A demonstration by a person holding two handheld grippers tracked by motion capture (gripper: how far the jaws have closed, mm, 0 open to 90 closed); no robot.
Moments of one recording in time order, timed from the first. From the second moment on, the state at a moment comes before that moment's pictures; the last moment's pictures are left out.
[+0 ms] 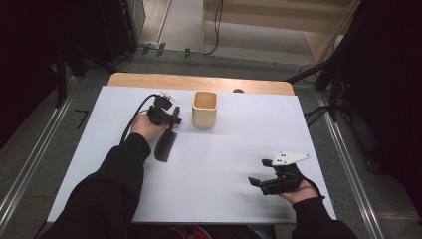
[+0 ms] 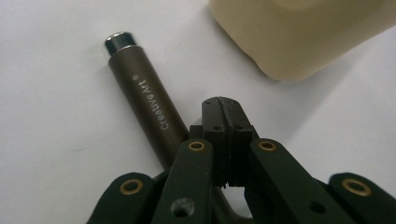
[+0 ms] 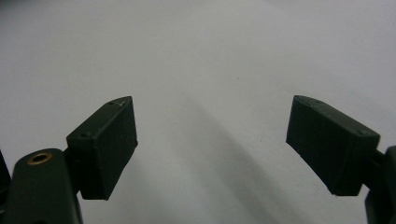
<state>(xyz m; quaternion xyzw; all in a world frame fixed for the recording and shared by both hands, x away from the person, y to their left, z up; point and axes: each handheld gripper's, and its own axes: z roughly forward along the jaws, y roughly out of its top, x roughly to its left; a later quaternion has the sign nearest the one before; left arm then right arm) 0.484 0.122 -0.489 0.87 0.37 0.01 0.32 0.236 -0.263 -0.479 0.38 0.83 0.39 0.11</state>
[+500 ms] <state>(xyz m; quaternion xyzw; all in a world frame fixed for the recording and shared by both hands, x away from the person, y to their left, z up) 0.485 0.131 -0.488 0.88 0.37 0.01 0.31 0.236 -0.262 -0.479 0.38 0.83 0.39 0.10</state>
